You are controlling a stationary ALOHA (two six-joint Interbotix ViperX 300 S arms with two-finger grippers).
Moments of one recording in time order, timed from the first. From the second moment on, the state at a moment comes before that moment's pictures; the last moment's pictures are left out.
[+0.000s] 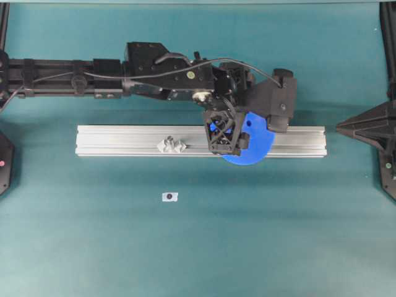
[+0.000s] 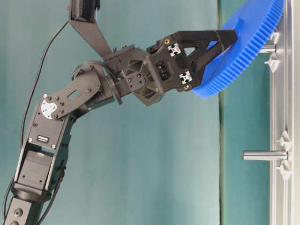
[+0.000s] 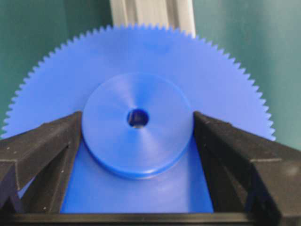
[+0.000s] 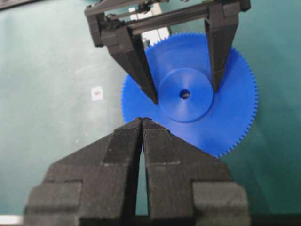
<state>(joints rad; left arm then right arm) 0.14 0.43 -0.20 0.02 0.92 0.27 -0.09 -1.23 1.31 0.02 0.17 0.18</state>
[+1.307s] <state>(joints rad) 0.15 0.45 -0.22 0.02 0.89 0.29 -0.09 -1.23 1.30 0.03 0.17 0.18</state>
